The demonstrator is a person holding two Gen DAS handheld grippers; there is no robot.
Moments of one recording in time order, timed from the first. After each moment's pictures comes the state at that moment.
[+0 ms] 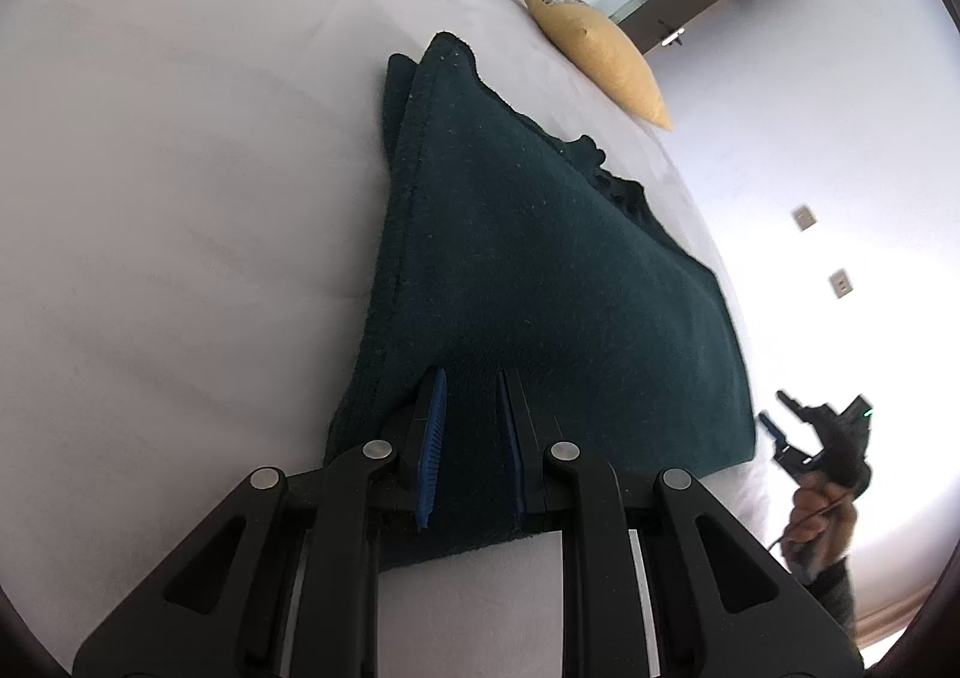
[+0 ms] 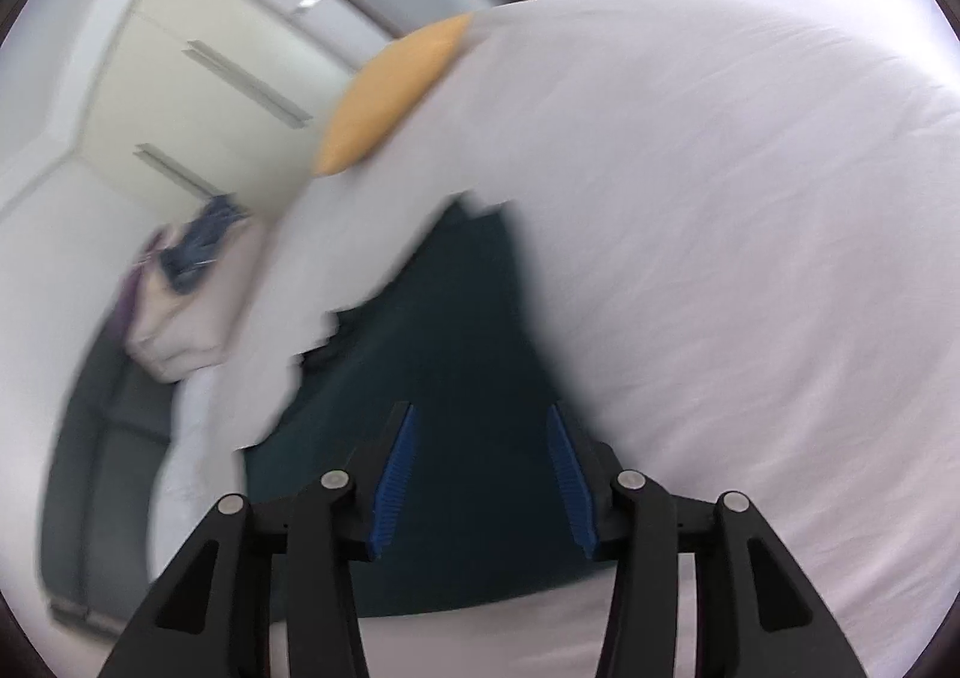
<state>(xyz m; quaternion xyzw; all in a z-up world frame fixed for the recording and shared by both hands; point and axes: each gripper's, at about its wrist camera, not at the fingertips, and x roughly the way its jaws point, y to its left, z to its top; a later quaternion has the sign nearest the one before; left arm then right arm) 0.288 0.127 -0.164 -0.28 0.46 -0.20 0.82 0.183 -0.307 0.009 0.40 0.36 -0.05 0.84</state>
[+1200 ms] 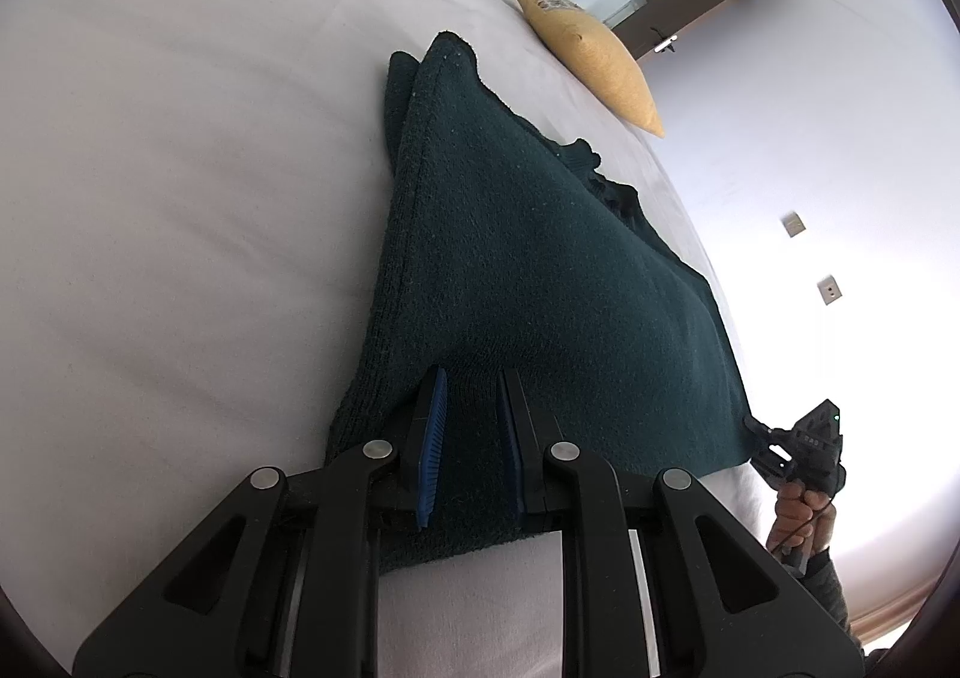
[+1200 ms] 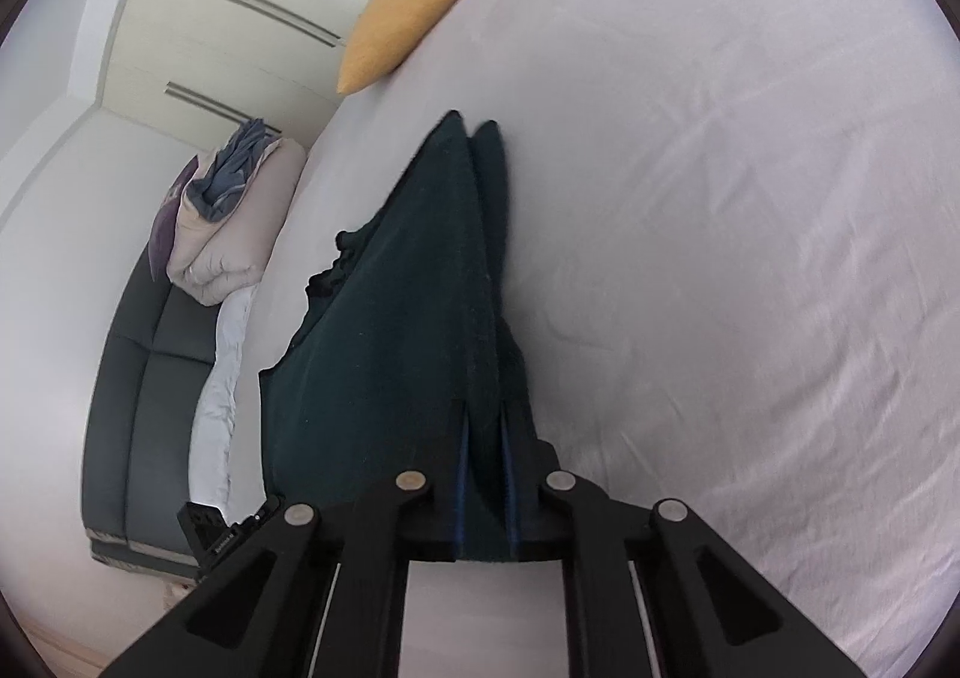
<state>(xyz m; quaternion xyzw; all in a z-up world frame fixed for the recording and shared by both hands) 0.282 0.133 -0.168 -0.29 0.46 -0.20 0.81 0.197 -0.328 -0.027 0.42 0.43 0.08 0.80</state>
